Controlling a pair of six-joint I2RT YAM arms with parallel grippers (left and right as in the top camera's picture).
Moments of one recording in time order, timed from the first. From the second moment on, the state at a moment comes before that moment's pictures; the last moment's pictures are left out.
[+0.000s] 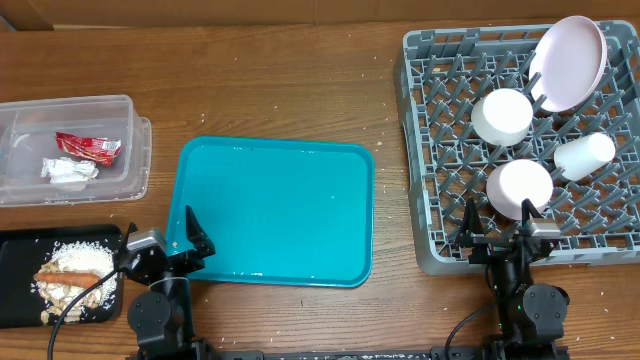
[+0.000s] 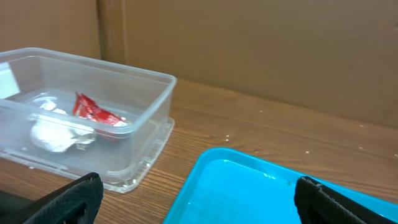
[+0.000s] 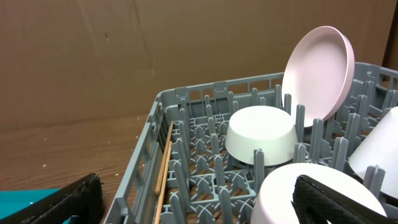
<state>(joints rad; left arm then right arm) 0.21 0.02 0.01 -0.08 -0.05 -0.16 0.04 0.01 0.02 -0.03 0.03 0.15</state>
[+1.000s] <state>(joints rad) 0.21 0.02 0.01 -0.08 -0.05 -0.16 0.04 0.01 0.02 -0.03 0.03 0.15</state>
